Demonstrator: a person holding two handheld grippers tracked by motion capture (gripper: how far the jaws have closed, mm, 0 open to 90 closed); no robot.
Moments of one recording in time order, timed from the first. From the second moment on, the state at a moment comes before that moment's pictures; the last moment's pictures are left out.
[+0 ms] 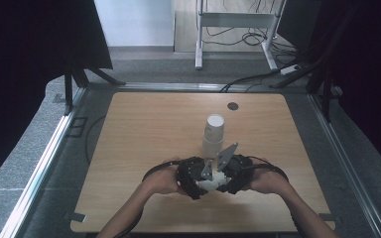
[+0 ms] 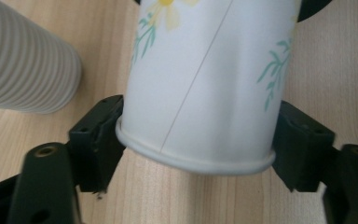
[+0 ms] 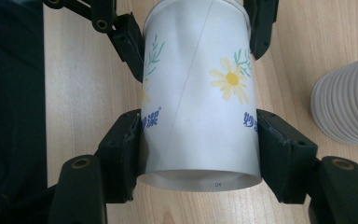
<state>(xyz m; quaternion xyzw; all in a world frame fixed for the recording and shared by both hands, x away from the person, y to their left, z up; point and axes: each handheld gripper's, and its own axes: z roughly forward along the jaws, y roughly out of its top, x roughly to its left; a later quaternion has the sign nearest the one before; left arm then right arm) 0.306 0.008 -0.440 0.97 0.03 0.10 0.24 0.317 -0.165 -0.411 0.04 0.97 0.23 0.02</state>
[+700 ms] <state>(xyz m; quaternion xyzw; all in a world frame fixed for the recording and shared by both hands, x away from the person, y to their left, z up) 0.308 0.040 -0.427 0.91 0.06 0.04 0.40 0.313 -0.201 -0.402 0.06 0.93 0.35 0.03</state>
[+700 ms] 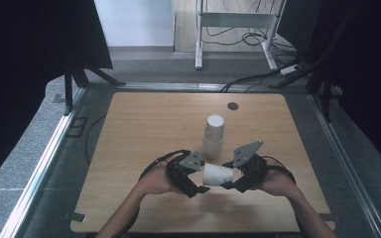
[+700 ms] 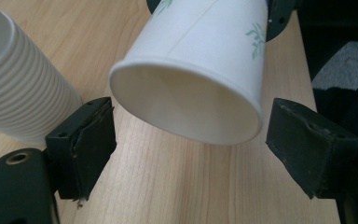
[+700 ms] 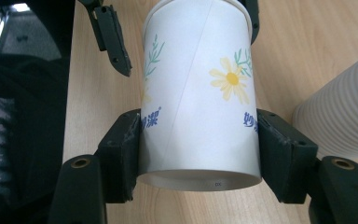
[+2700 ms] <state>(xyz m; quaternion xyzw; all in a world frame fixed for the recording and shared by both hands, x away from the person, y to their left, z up) 0.301 0.056 -0.442 0.85 0.06 0.01 0.52 0.306 -0.217 -0.420 0.03 0.90 0.44 0.01</state>
